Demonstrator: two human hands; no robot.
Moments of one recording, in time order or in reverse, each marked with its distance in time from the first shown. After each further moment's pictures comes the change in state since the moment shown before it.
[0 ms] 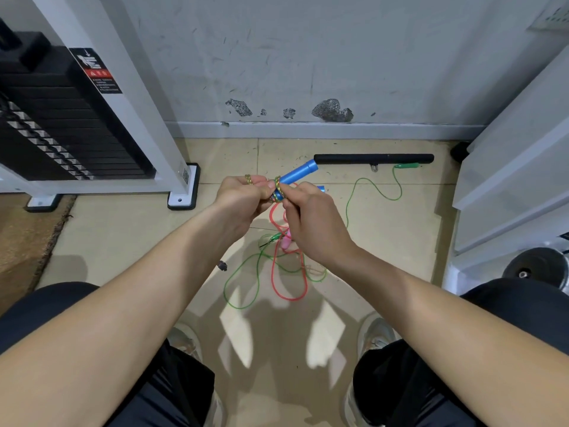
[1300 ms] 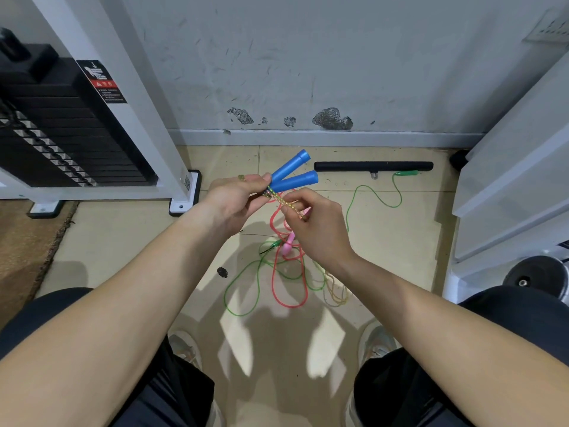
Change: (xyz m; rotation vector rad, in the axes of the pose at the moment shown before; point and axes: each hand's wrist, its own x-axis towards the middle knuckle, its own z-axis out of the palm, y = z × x) left_hand 0.002 0.019 -0.007 -0.178 -0.027 -0.038; right_hand 0.001 0.010 0.007 0.290 0.141 0.244
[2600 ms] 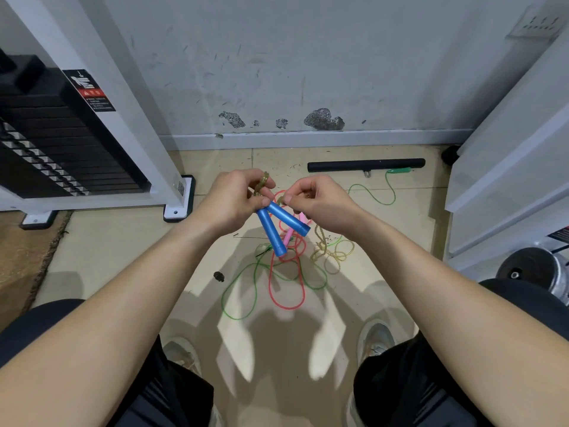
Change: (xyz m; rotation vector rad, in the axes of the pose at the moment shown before) left_hand -0.001 0.004 -0.005 1.220 -0.187 0.663; right_hand 0.039 -0.012 -0.046 0.138 -0.397 0.202
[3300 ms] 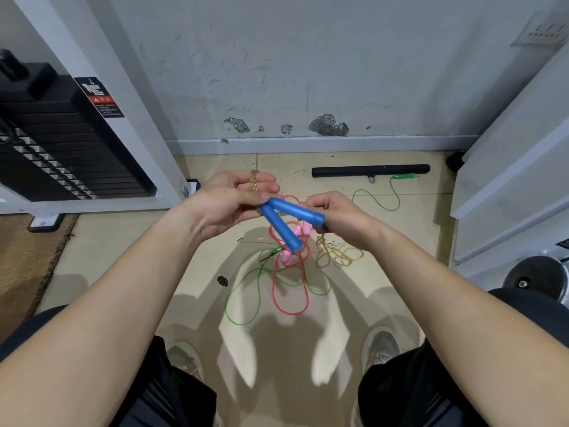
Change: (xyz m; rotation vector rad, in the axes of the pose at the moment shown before) left_hand -0.003 0.006 -0.021 -1.036 -0.169 -0.395; right_hand 0.002 0.022 -0.005 0.180 -0.124 0.046
